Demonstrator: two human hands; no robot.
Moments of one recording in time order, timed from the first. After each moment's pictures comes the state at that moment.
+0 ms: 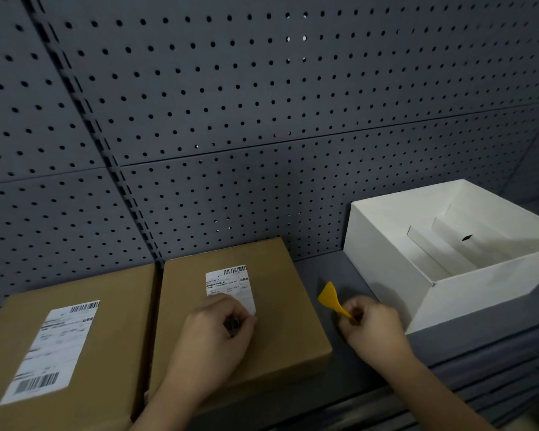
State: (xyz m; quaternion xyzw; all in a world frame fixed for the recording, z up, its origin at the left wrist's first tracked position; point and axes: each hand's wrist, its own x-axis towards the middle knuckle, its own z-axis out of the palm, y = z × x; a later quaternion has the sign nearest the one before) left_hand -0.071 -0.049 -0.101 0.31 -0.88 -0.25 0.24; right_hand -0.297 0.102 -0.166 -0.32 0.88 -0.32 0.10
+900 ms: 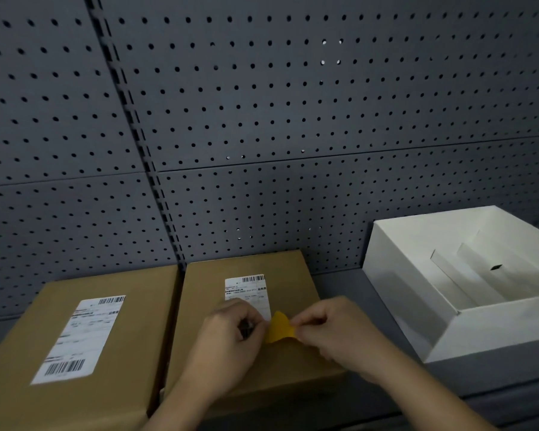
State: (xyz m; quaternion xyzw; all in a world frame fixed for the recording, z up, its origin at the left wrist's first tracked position) left_hand -0.072 -0.051 -0.101 0.33 -0.87 -0.28 0.24; right_hand -0.238 0.061 -0.071 -0.41 0.77 -0.34 0.35
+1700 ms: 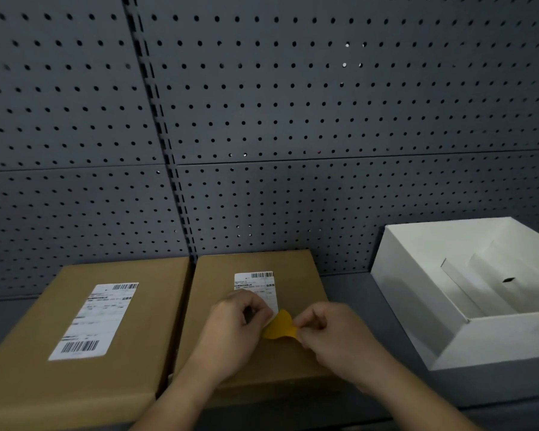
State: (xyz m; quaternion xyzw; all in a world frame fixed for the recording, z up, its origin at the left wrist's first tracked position) left_hand -0.075 -0.057 -0.106 0.37 -0.83 -0.32 0.27; right_hand -0.226 0.060 -0.080 -0.41 0.78 -0.33 0.34
